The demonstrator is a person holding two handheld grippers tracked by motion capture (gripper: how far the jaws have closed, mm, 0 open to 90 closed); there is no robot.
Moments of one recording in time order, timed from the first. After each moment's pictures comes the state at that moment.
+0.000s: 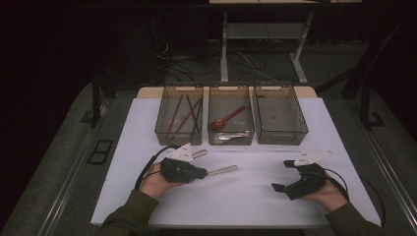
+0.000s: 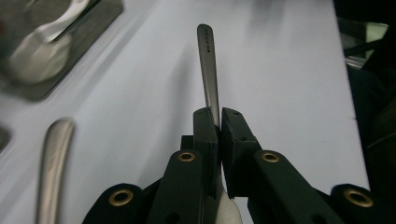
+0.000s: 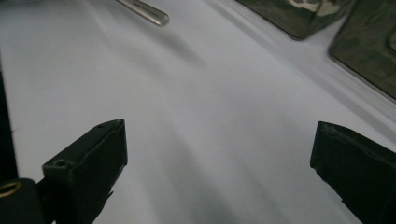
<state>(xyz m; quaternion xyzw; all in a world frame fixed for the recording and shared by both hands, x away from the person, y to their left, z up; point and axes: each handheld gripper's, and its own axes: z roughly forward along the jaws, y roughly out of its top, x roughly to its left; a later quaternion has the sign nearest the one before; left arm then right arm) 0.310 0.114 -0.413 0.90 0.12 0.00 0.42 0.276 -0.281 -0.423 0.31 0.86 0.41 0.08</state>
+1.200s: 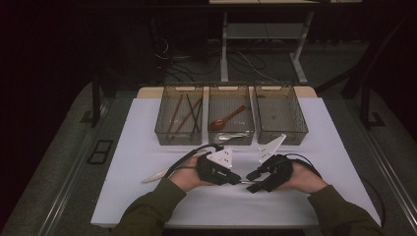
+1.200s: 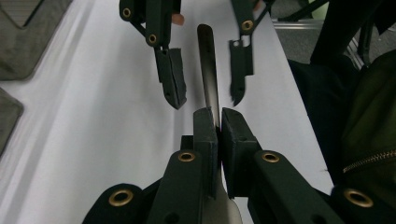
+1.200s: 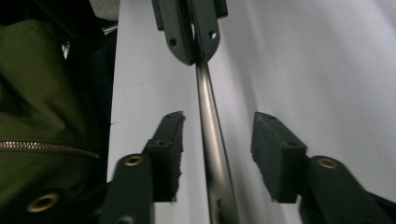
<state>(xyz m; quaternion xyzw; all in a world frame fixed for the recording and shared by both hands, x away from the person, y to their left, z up) 0.311 0.025 -0.396 0.91 -0.03 -0.03 0.40 0.316 -0.202 -0.413 0.12 0.93 0.35 -0.09</state>
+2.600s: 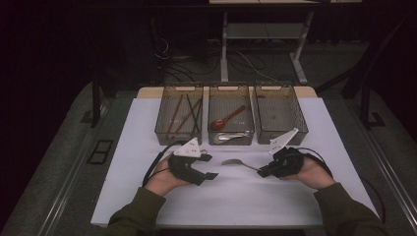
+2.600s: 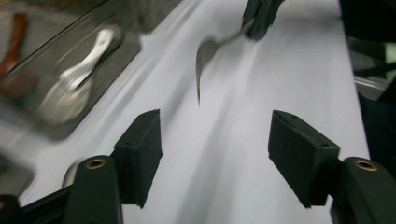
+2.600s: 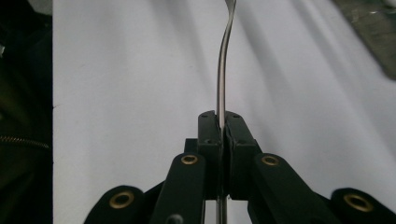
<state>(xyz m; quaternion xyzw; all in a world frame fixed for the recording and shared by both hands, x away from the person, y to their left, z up) 0.310 0.105 -0.401 0.88 0.15 0.05 0.45 0.331 -0.235 -0.407 0.17 0.93 0.33 -0.03</state>
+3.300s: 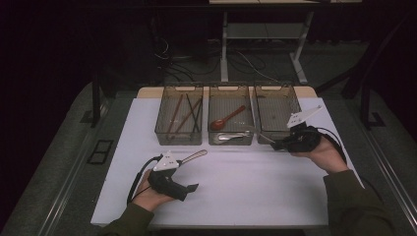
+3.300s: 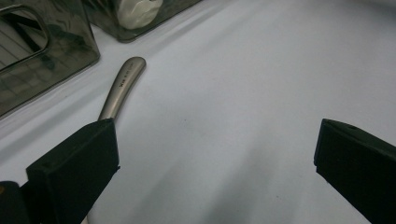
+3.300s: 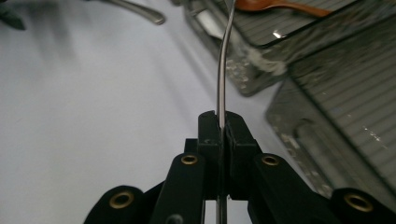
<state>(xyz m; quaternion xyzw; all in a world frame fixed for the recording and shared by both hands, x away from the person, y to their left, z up) 0.280 0.150 -0.434 0.84 0.29 0.09 0.44 0.364 -0.275 -0.365 0.27 0.89 0.36 0.05</state>
